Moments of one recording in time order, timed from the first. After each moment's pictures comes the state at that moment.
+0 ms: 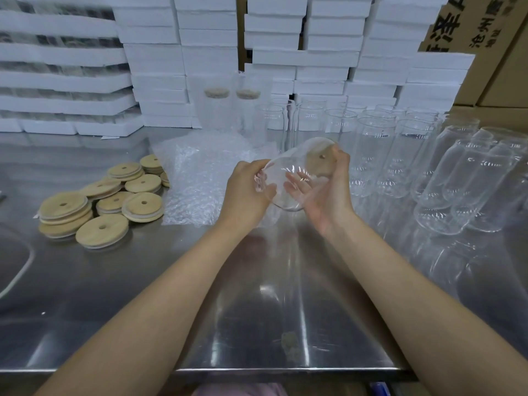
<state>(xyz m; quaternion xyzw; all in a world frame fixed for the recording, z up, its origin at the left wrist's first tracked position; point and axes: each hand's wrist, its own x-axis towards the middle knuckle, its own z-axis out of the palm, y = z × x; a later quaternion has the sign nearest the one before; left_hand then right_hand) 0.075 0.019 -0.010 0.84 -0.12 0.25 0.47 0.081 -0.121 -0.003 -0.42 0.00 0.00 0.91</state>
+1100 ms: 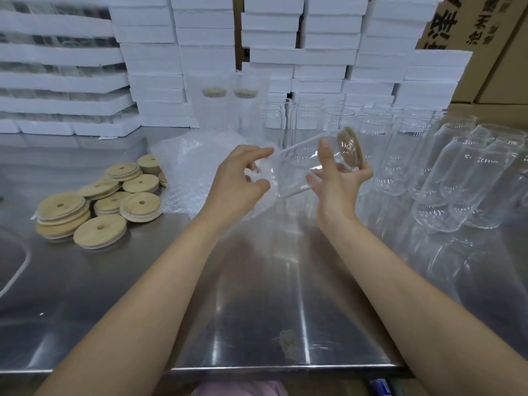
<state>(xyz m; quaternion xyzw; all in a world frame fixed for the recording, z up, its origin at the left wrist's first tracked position) 0.066 0.033 0.008 0.81 -0.18 0.22 0.51 0.087 -0.121 -0.003 -0.51 0.09 -0.25 0.82</state>
